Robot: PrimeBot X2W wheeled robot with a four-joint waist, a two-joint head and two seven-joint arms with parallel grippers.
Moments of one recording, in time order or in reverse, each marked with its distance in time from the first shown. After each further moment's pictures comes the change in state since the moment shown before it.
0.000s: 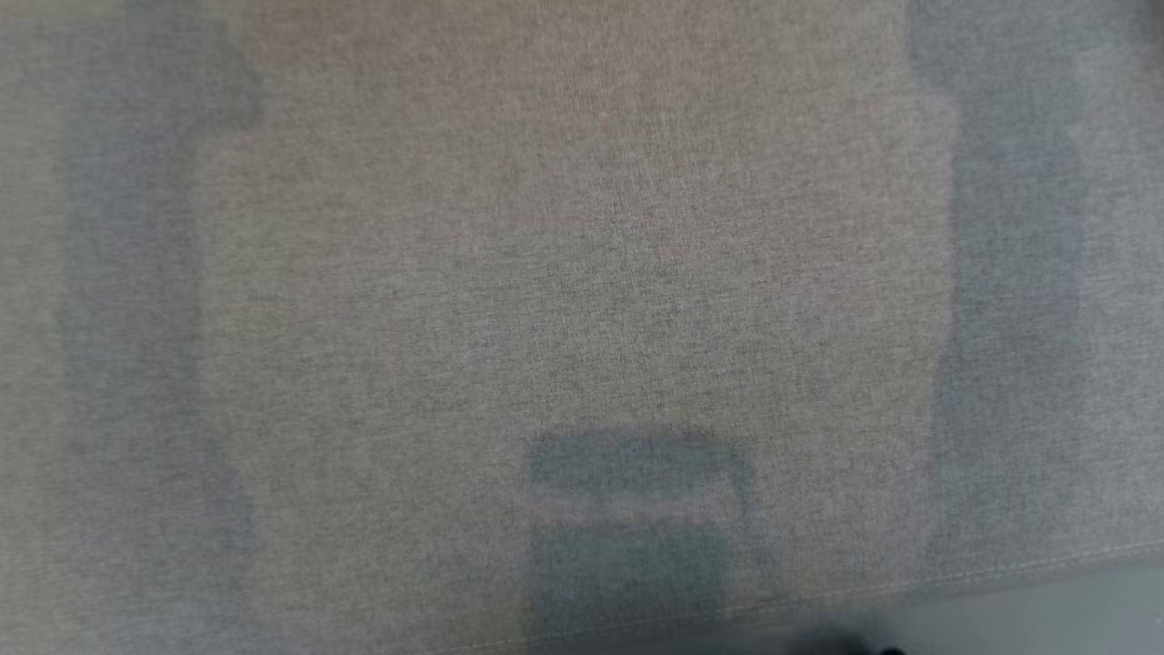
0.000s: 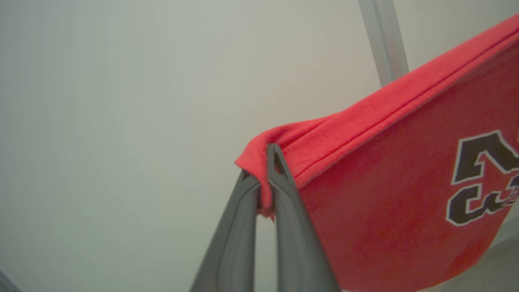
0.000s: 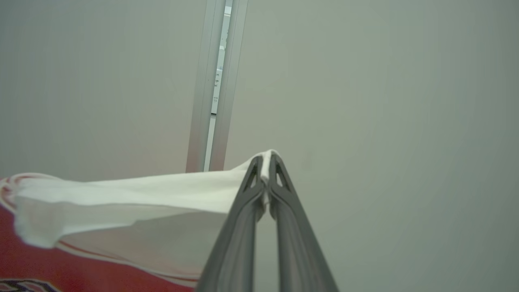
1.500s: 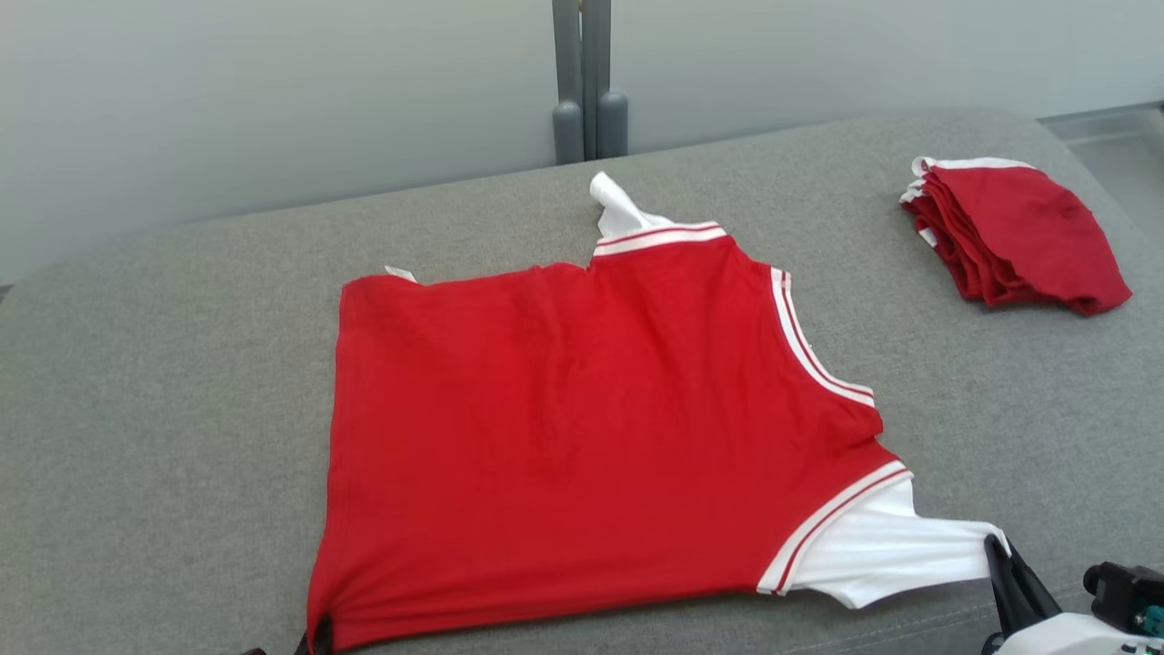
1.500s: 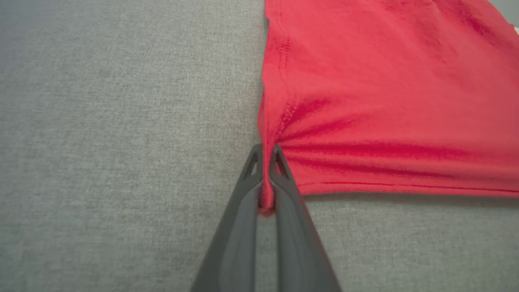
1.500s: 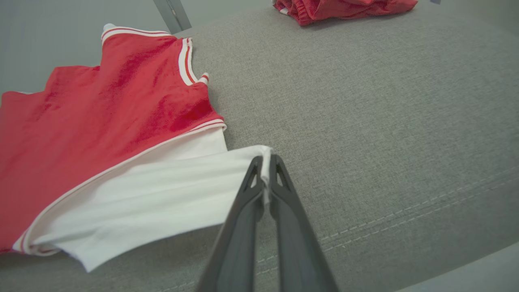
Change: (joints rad) left arm 1.459 -0.313 0.366 -0.197 -0.061 -0.040 0.000; right arm 1.512 -0.030 0.133 -0.180 0.528 0.002 0.002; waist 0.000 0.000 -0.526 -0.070
